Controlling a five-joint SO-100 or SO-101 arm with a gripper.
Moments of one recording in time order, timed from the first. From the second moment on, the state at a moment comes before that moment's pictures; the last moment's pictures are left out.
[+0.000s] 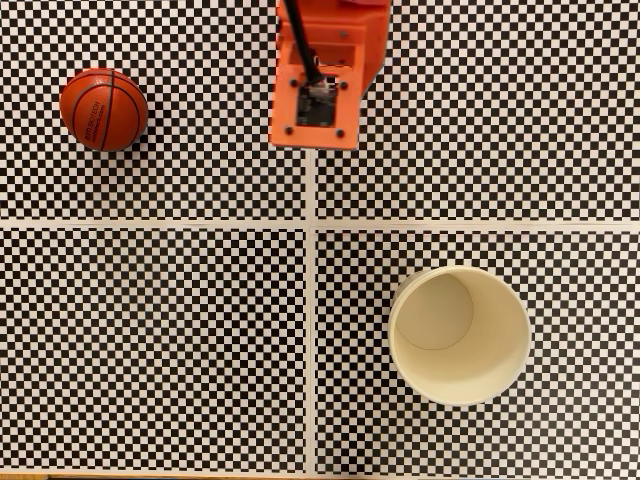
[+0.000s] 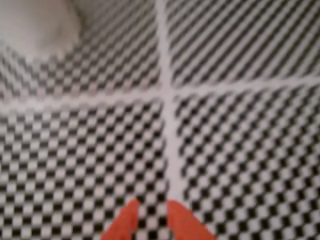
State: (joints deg) arm 4.1 188.3 178.4 56.8 -89.1
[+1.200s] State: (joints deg) arm 41.4 120.1 103.4 71.8 -106.3
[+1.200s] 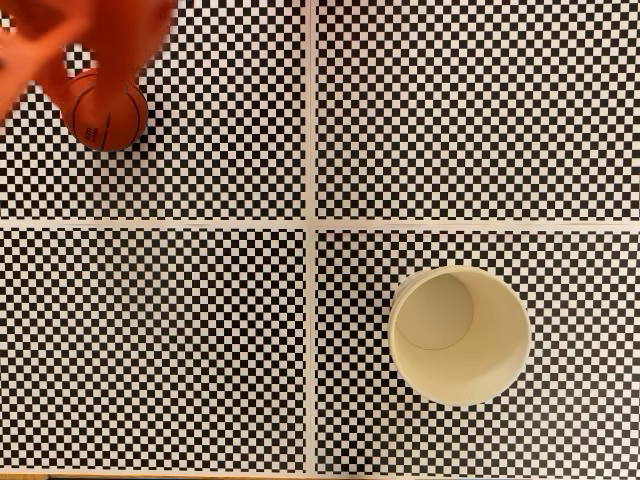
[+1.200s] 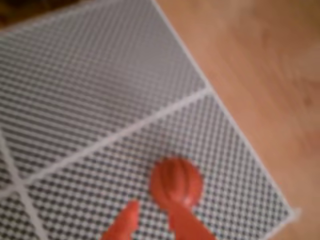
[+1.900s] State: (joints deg) arm 49.6 103.4 97.3 75.5 -113.6
